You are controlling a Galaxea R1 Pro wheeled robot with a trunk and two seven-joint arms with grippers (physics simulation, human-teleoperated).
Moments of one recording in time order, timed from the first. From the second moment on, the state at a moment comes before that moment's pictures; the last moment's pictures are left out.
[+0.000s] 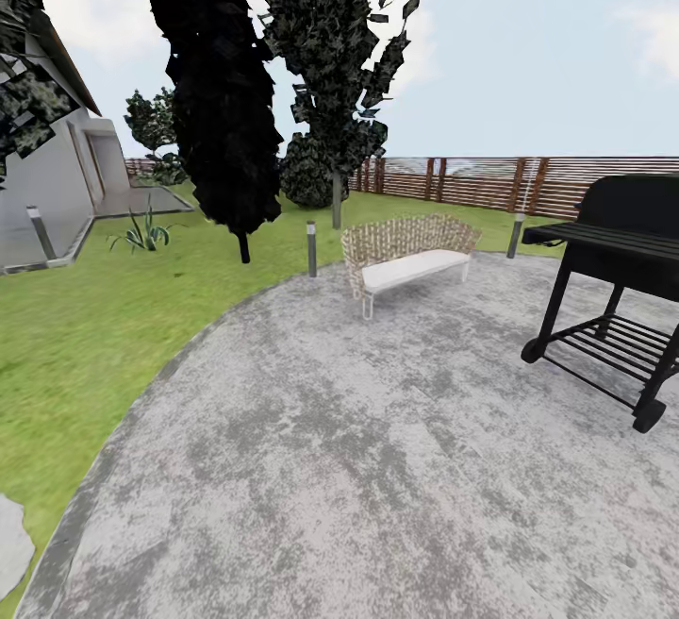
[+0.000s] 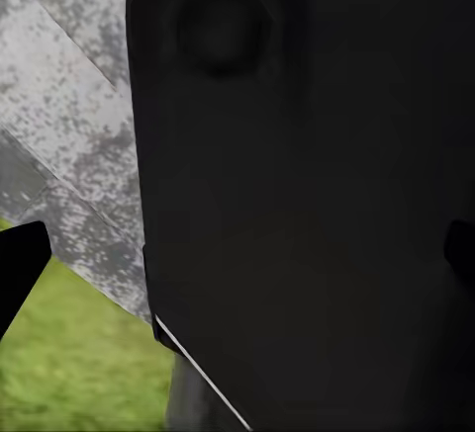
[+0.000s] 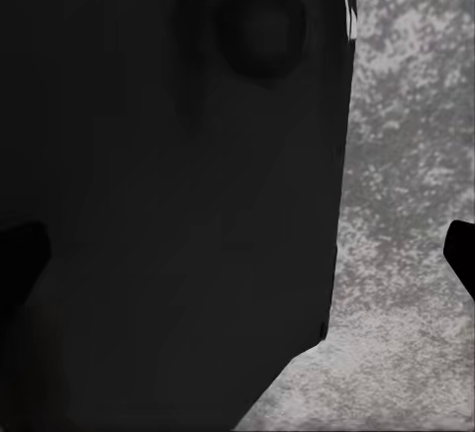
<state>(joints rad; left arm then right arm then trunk) 0.00 0.00 0.00 0.00 0.00 0.00 0.00 0.00 0.00 0.00 0.00 0.00 0.00 0.00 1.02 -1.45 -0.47</state>
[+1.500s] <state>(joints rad) -0.20 0.01 -0.01 -0.32 -0.01 -0.20 0.01 -0.04 -0.08 -0.01 -0.58 0.00 -0.31 0.00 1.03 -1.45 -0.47</state>
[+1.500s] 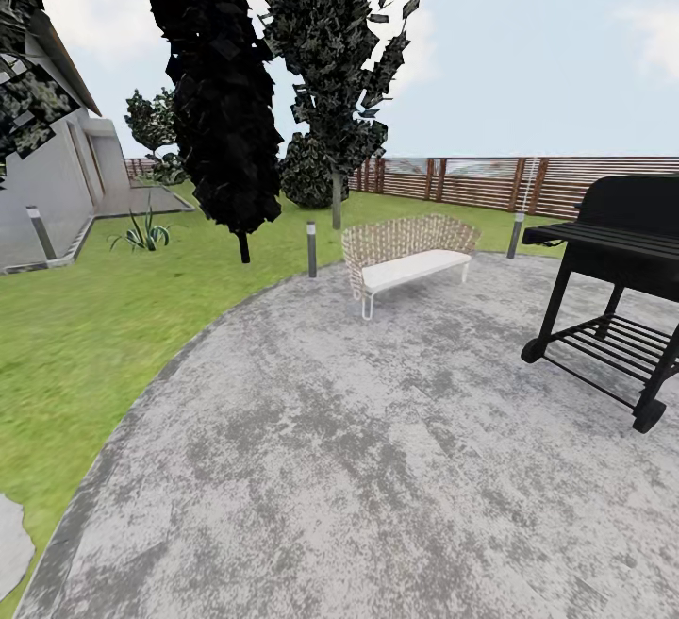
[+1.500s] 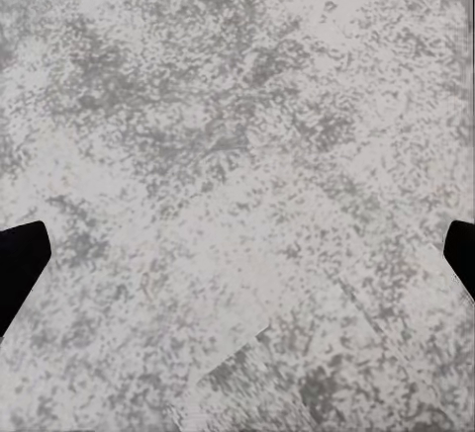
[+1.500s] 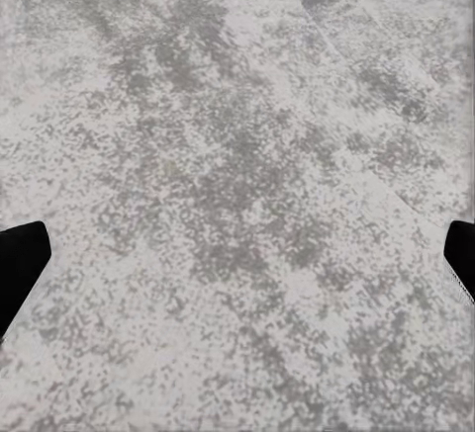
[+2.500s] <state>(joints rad) -0.19 0.03 0.00 -0.31 0.01 -0.28 0.01 -0.04 -0.07 0.00 -0.54 0.00 -0.31 0.00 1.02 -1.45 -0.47</state>
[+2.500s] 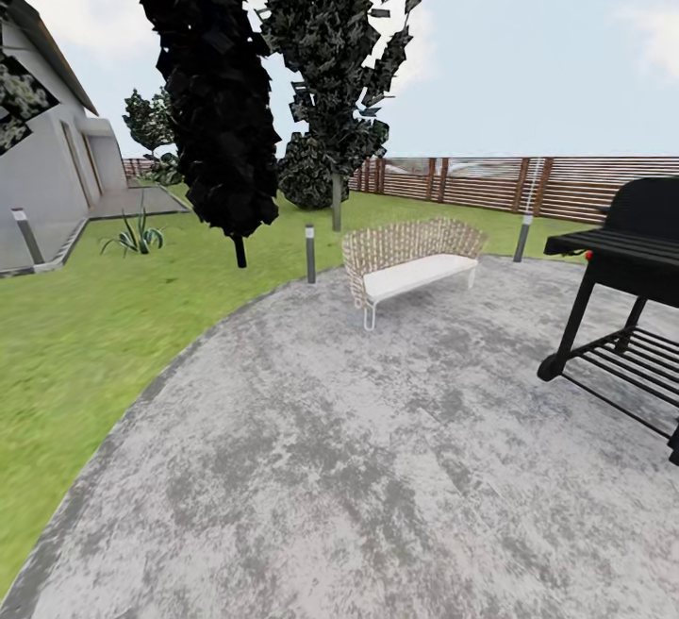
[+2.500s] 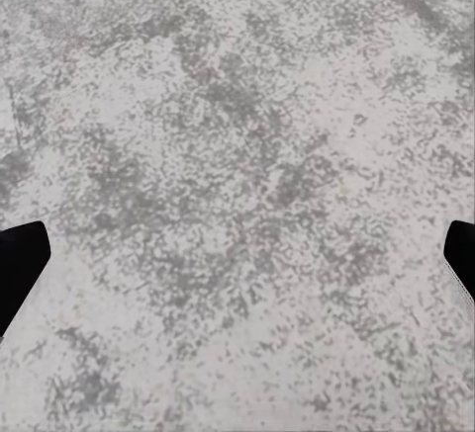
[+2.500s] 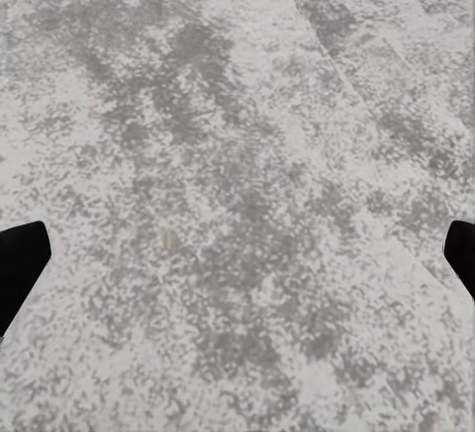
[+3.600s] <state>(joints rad) -0.19 0.03 0.00 -0.29 0.01 -0.28 0.01 -0.04 -0.07 0.00 -0.53 0.00 -0.31 0.00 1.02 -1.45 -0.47</state>
